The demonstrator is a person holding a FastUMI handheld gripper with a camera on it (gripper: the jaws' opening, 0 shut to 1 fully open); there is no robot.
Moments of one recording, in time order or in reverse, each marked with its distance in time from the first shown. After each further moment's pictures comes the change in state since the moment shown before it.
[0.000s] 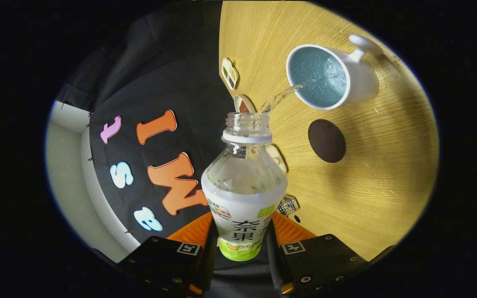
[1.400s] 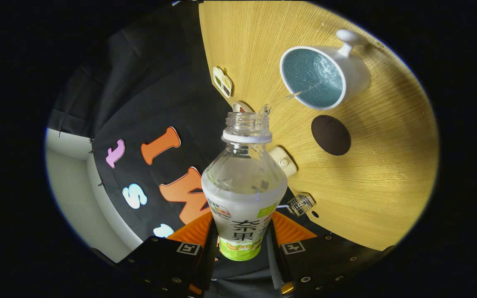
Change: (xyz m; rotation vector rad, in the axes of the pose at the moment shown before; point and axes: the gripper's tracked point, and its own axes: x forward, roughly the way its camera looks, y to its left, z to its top) arm 0.004 0.021 0.015 0.179 -0.023 0.060
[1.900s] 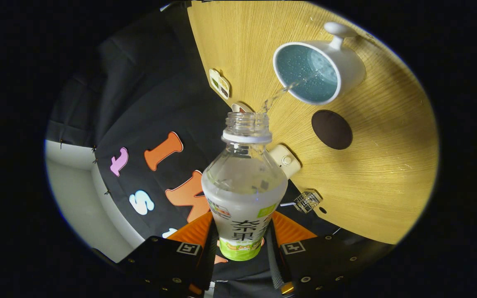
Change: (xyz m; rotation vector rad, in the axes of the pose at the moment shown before) arm -0.001 0.004 0.002 0.058 0.000 0.020
